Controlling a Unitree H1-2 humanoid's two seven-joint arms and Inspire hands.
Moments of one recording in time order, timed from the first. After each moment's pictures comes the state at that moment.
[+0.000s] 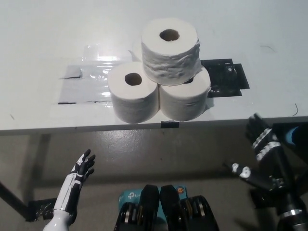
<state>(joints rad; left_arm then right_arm) -0.02 0.13 0.00 0.13 0.04 -0.14 -0.09 -0.10 0.05 -0.20 -0.01 0.06 -0.06 0.33</state>
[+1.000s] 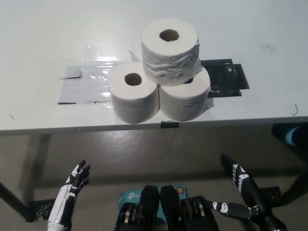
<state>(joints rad) 0.05 0.14 0.01 0.09 0.04 -0.15 -0.09 -0.06 -0.08 0.01 0.25 -0.07 -0.24 0.25</state>
